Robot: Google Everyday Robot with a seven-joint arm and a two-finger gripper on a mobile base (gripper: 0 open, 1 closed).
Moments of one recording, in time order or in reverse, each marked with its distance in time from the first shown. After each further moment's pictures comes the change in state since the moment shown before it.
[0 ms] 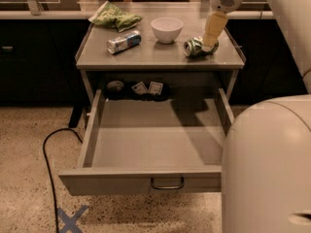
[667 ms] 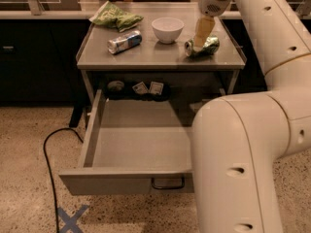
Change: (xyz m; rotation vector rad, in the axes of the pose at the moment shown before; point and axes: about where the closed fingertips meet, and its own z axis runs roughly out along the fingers) arm -0.014 -0.032 0.052 0.029 -0.008 -0.042
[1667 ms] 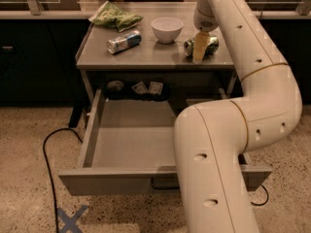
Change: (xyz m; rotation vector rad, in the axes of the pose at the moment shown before) arm 0.019 0.012 0.062 -0.079 0.121 0.009
